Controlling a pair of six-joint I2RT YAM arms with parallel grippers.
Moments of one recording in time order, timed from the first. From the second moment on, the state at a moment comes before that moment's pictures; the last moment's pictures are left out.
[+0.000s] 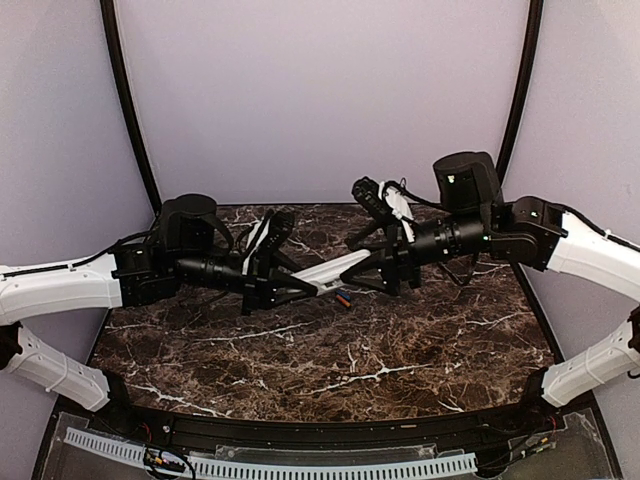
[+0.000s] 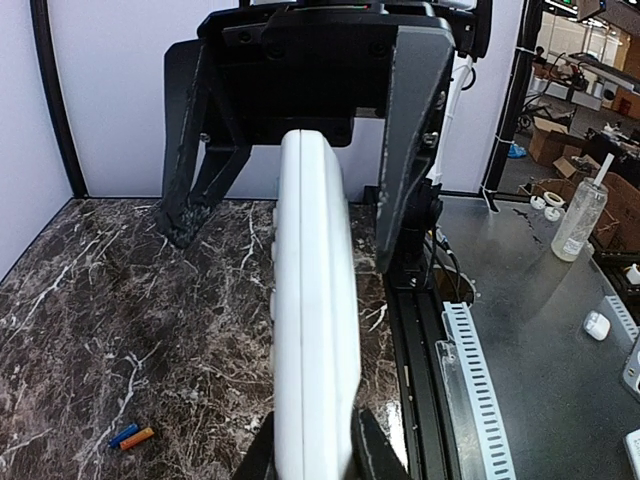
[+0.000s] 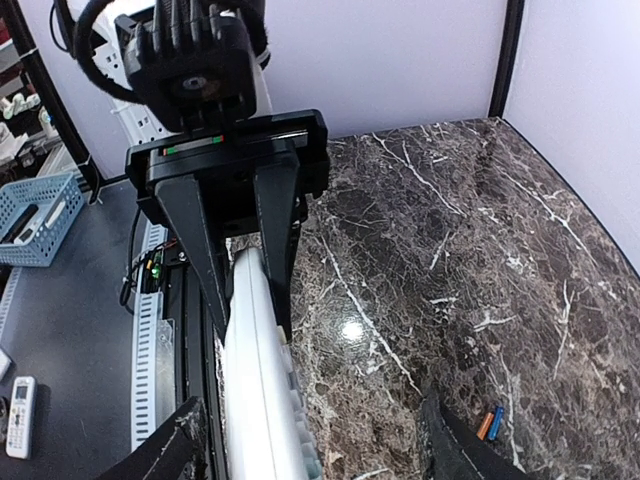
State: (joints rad) left arm -0.93 1.25 0.94 0.01 0.57 0.12; right arm 0.98 1.25 1.25 -0.46 -0.41 -0.14
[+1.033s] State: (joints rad) left arm -0.91 1.28 0.96 -0.03 0.67 0.08; right arm 0.97 1.35 1.25 -0.46 -0.59 -0.11
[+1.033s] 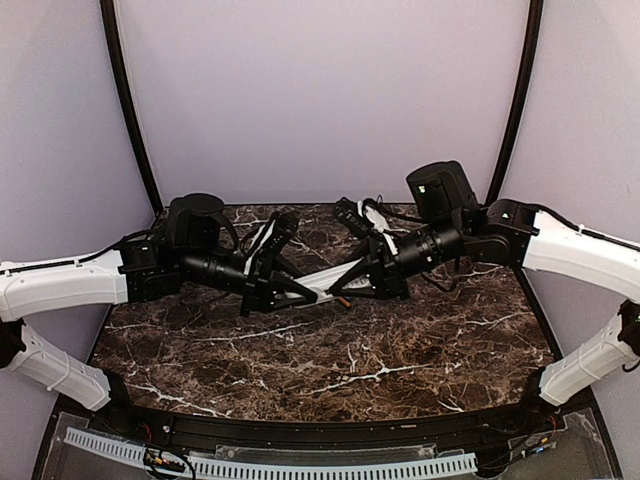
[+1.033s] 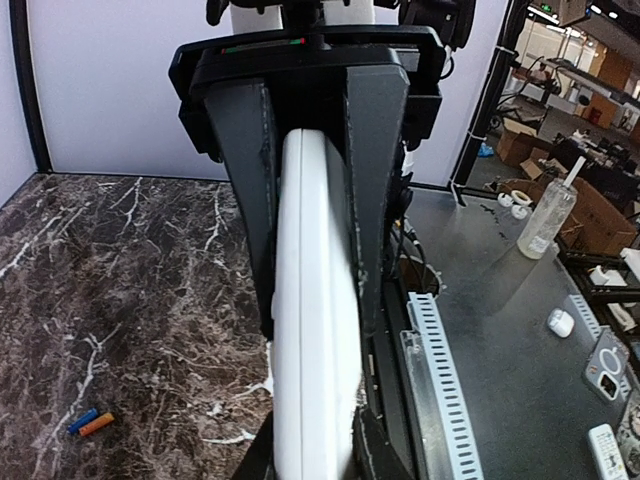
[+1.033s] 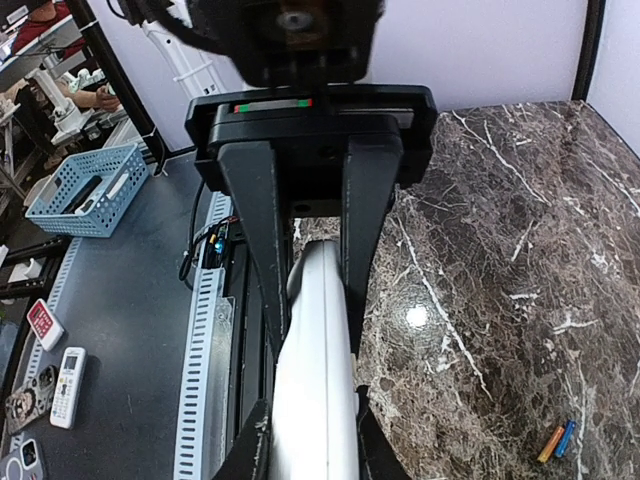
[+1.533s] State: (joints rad) left arm -0.89 1.28 0.97 -0.04 0.63 0.09; right arm 0.97 1.36 1.26 -0.47 -0.61 -0.10
